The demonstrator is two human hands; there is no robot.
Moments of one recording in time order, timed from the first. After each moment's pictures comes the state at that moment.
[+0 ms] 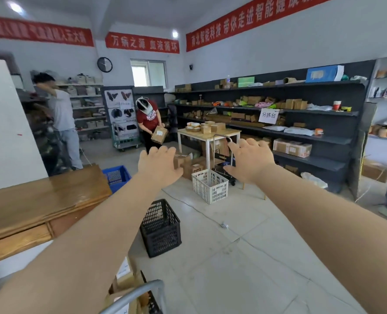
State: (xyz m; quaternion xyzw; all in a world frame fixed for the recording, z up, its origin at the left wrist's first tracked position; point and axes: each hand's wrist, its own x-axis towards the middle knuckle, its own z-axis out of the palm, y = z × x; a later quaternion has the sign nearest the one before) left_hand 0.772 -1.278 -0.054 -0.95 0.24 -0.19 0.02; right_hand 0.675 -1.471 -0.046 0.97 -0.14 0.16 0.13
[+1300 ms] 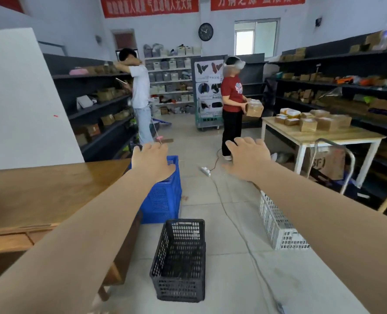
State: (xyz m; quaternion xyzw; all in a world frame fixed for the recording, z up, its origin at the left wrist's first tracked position) left_hand 1.405 -1.559 -0.087 -0.98 -0.06 -0.13 0.11; right_hand 1.437 -1.783 -0.085 0.98 0.16 0.13 0.07
